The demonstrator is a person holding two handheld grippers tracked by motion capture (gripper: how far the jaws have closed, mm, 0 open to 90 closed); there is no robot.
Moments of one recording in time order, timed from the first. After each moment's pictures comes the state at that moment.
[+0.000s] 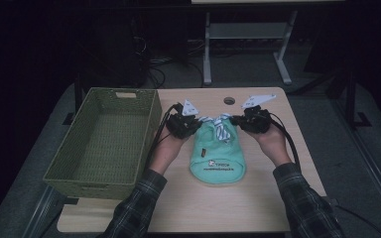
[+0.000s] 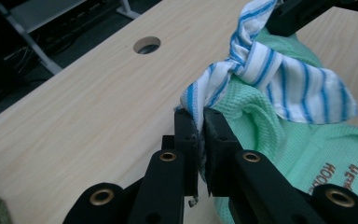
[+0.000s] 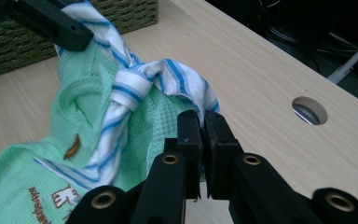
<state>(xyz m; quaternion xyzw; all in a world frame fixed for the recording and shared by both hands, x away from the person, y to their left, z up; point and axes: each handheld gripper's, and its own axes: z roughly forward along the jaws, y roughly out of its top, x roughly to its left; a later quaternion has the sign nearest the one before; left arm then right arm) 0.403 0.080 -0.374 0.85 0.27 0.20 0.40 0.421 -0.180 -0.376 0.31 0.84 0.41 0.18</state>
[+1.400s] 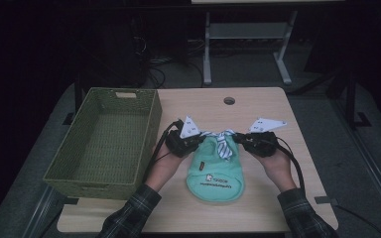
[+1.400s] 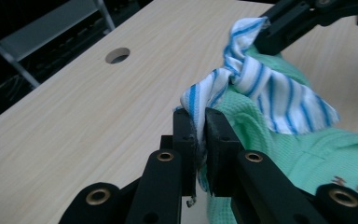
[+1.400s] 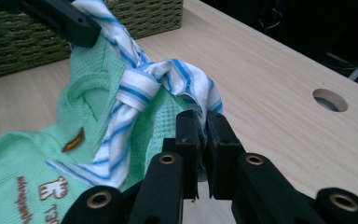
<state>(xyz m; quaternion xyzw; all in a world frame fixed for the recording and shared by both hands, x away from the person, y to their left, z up) 0.354 0.081 -0.379 0.86 0.22 0.21 0.42 0.361 -0.190 -0.400 0.29 0.82 0.45 0.19</state>
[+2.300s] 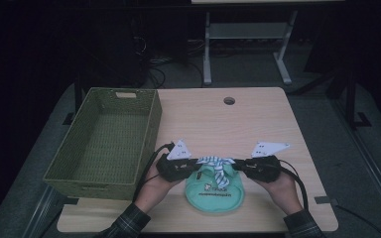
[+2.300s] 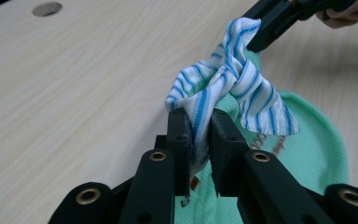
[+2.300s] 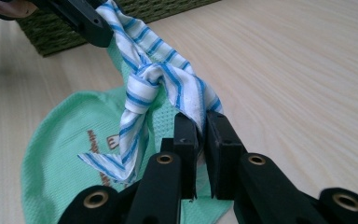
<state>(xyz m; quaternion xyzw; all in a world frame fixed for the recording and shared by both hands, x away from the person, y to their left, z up) 0.301 0.106 -0.404 0.87 0.22 0.11 0.42 0.302 -0.190 -0.422 0.28 0.84 0.45 0.10</state>
